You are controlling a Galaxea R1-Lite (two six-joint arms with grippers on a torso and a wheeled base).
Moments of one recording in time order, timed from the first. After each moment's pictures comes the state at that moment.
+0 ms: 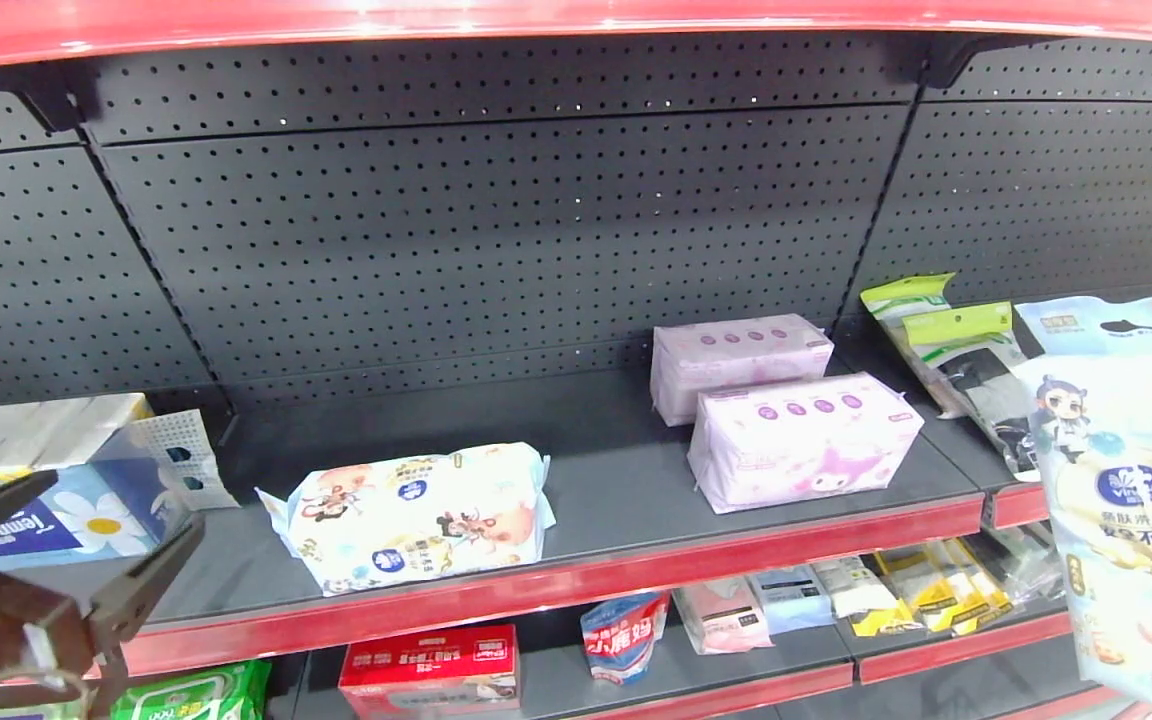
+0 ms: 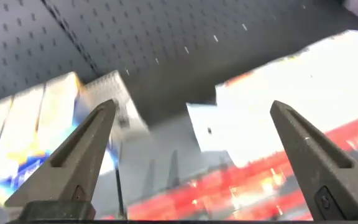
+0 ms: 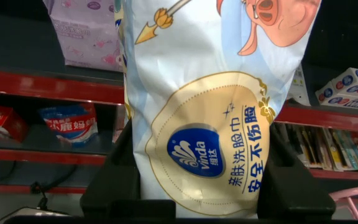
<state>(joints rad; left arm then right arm) -0.18 0.90 -0.21 -0.54 0.07 0.21 -0.01 0.76 -0.38 -0.14 0.06 -0.28</state>
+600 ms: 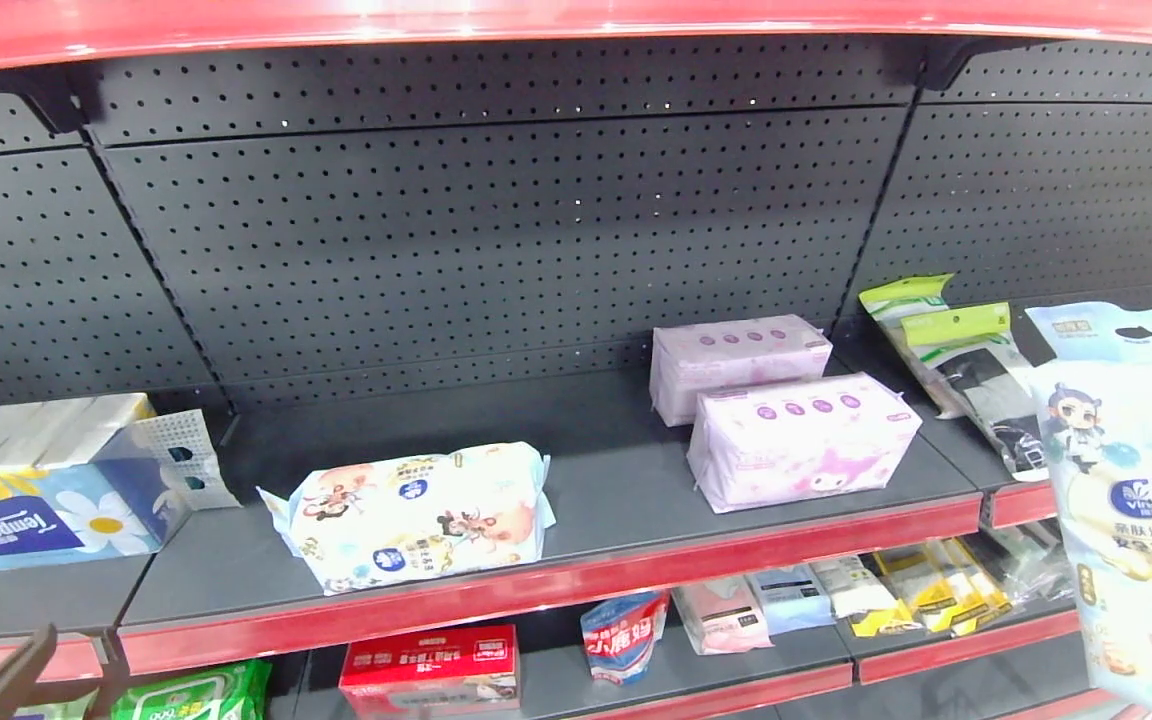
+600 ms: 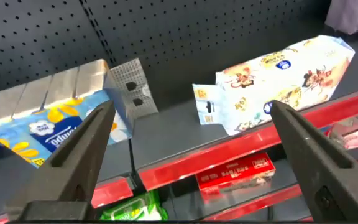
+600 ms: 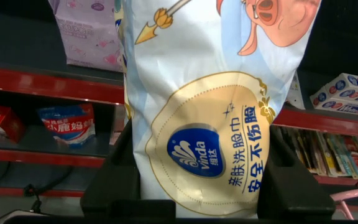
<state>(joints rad) -0.19 0.47 -0.27 -0.13 0.11 0.18 -0.01 0.71 -0.36 -0.14 0.07 -0.30</state>
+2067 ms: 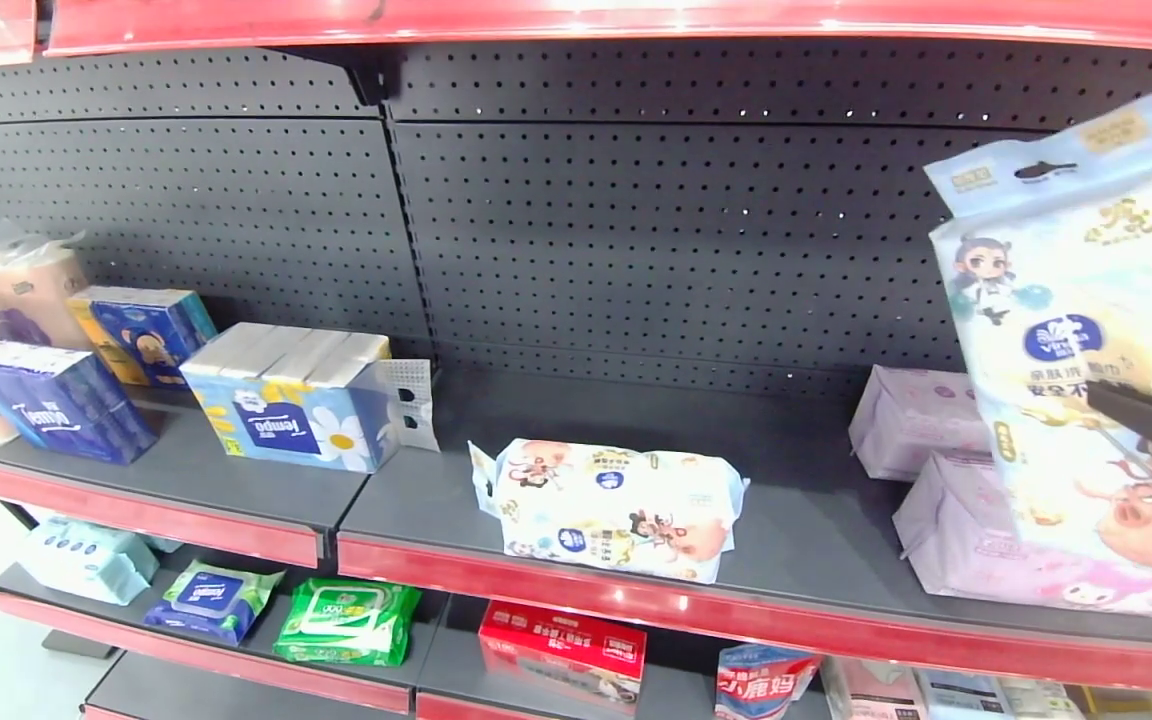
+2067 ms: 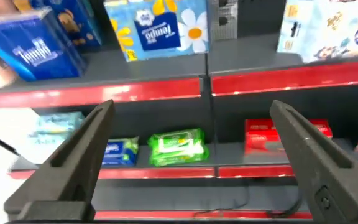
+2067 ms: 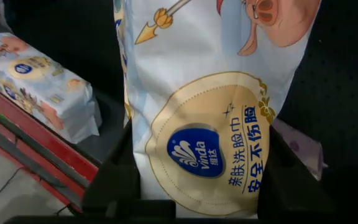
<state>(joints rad) -0.19 0.16 -0.16 0.09 0.11 0.14 0.15 0.99 -0.69 -0.14 0.14 -0.31</state>
